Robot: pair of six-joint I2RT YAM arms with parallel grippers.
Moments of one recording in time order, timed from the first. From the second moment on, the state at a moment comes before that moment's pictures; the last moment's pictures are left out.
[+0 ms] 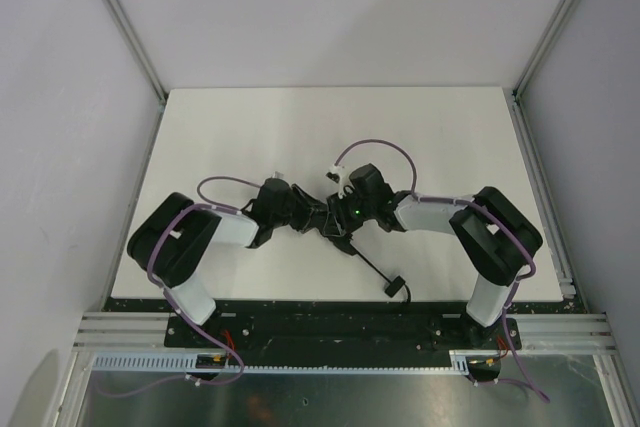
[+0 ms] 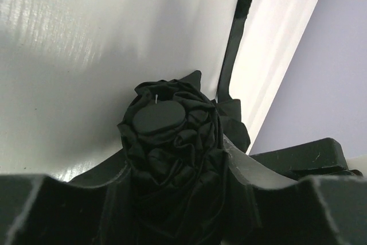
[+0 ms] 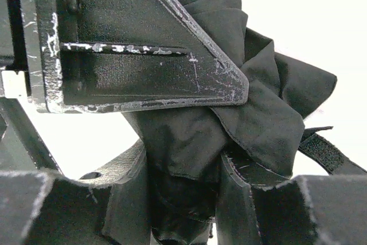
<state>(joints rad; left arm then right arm) -0.55 1.70 0.57 0.50 0.22 -1.32 0.74 1.76 0.92 0.10 -0.39 0.28</state>
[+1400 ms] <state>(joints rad) -0.55 1.69 0.60 0.39 0.25 -1.37 1.05 1.84 1.09 -0.11 0.42 0.16</state>
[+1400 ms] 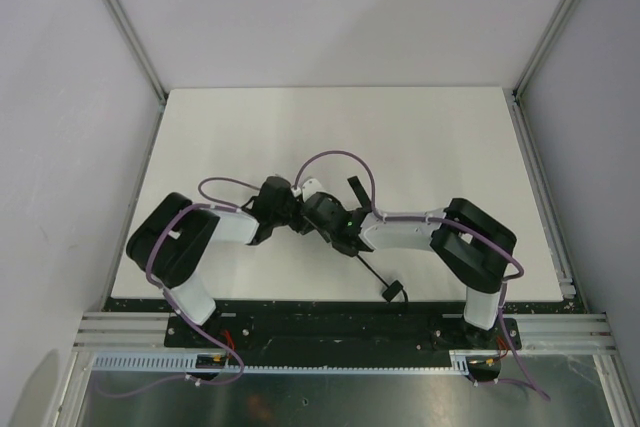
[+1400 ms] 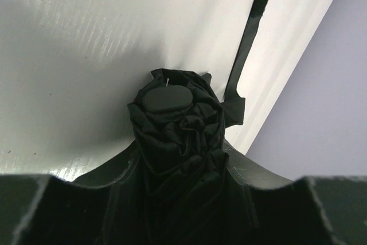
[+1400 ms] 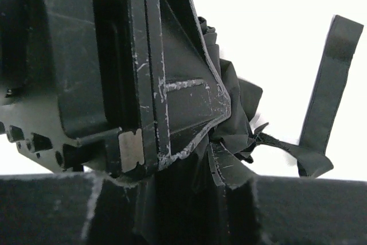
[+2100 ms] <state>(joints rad) -0.55 1.65 0.61 0.36 0.23 -1.32 0.78 1.73 0.90 0.14 -0.25 0.28</state>
